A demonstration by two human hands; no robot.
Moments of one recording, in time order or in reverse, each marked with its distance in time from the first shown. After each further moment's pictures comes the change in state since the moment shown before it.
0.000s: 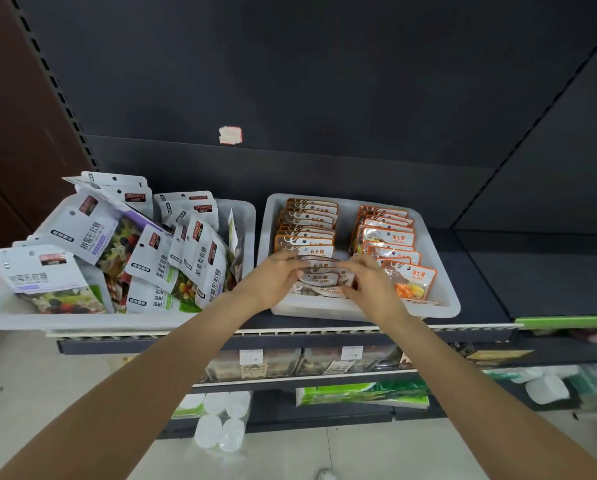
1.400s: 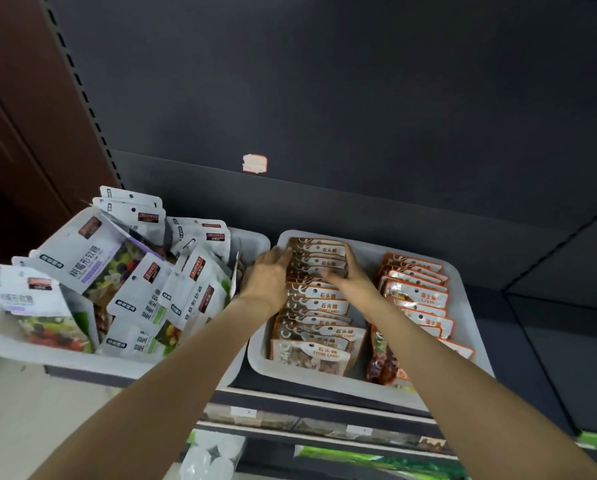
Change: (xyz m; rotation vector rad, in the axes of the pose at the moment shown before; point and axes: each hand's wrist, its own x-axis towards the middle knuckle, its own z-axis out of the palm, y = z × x) left_hand 0.080 -0.036 -0.019 0.270 0.240 -0.354; right_hand 0.140 -0.013 0.005 0.654 -0.257 0.225
